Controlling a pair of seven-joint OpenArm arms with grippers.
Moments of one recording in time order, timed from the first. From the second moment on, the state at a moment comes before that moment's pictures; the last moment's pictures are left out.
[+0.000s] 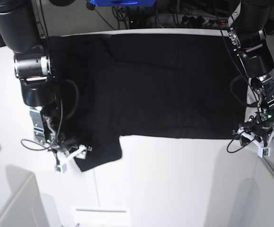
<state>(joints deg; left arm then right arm) -19.2 -22.3 -22.4 58.0 -6.9 -22.5 31.8 36.3 10.8 -9.8 29.0 26.5 11.9 -25.7</state>
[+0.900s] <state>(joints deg) -25.0 -22.3 -22.0 46.3 -7.1 -22.5 31.8 36.1 10.7 -10.0 28.7 27.7 9.3 -26.5</state>
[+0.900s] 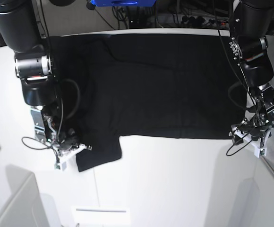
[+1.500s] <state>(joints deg) -28.1 -22.2 -17.0 37.2 -7.6 -22.5 27.5 36.1 10.7 -10.0 28.7 27.8 9.3 -26.6</state>
